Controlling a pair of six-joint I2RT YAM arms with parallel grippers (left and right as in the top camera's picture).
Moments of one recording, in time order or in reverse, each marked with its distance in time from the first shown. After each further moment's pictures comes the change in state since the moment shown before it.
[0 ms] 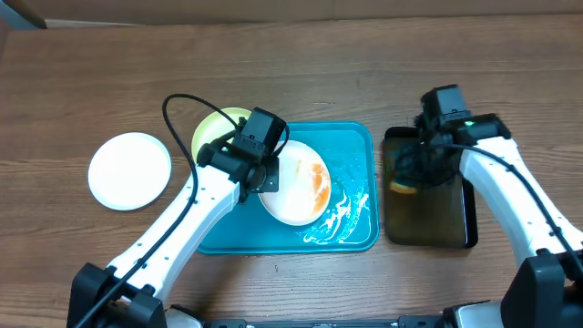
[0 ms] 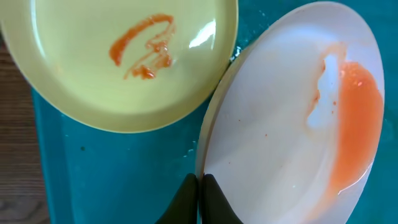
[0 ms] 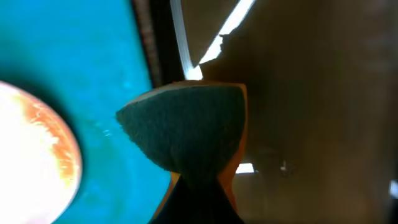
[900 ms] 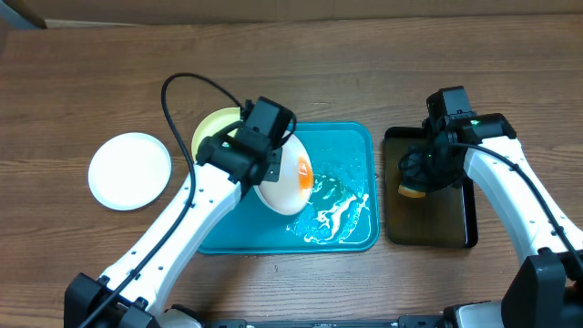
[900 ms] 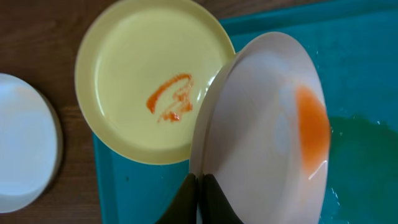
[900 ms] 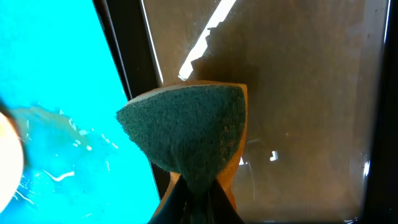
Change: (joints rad) left arm -0.043 -0.012 0.112 -0.032 -0.144 0.103; right arm -0.014 0.000 0.000 -0.037 0.032 0.003
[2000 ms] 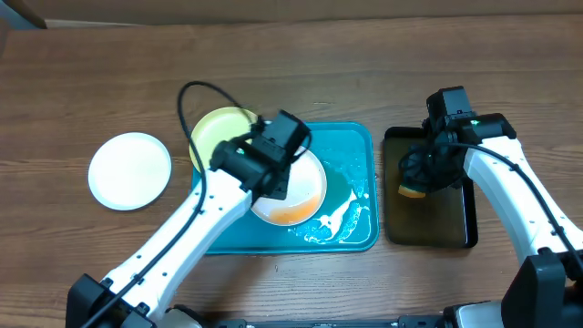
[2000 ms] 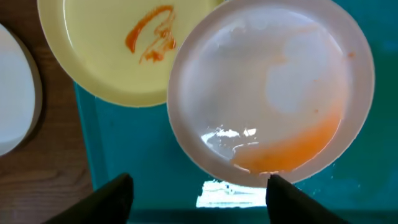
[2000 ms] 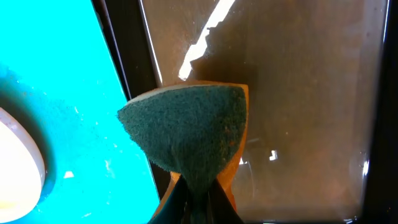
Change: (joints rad) left arm -0.053 -0.001 0.016 -0.180 0.058 -0.119; right arm 0.000 0.000 0.000 -0.003 0.001 0.000
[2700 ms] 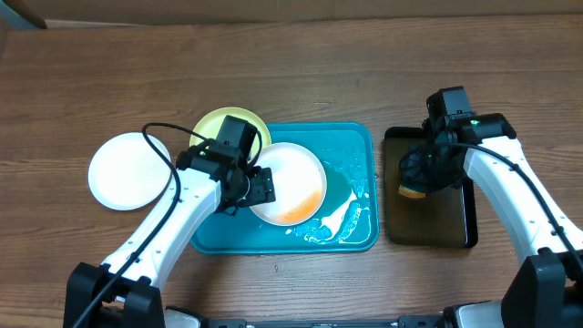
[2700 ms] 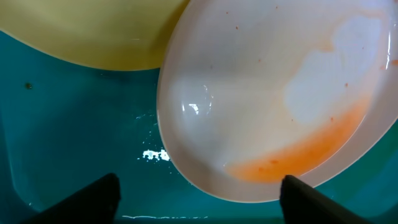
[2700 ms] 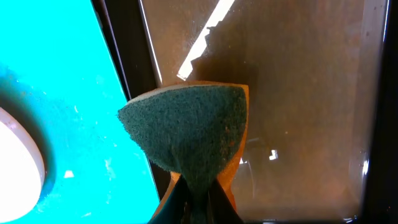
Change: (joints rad) left arm 0.230 0.000 -0.248 0.214 0.334 -0.074; right arm 0.000 0.000 0.000 -0.002 0.000 0.001
